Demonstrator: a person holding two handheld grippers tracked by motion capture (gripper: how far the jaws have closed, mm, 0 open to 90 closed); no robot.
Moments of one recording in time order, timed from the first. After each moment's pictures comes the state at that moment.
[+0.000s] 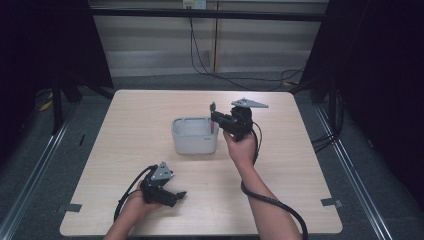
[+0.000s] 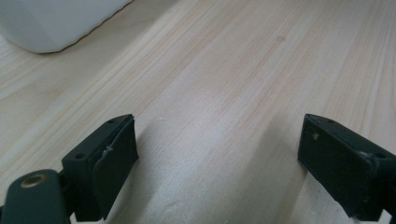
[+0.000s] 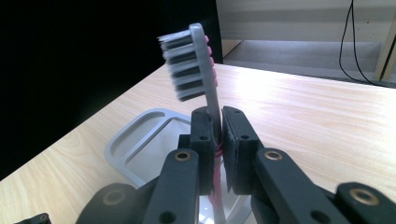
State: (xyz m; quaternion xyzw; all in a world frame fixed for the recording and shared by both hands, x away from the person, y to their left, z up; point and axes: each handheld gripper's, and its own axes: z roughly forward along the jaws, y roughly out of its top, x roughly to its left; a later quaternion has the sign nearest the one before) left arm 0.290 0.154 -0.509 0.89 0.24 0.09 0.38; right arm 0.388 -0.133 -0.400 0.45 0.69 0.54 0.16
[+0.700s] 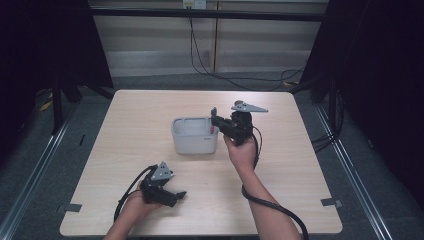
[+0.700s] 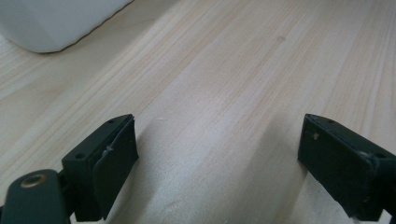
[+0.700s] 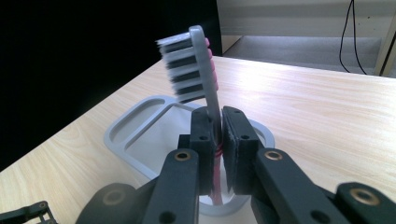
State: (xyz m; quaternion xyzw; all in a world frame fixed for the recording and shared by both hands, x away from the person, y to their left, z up) left arm 0.290 0.154 -0.509 0.89 0.25 0.09 0.38; right arm 0.380 -0.134 -0.409 0.45 0.70 0.54 0.16
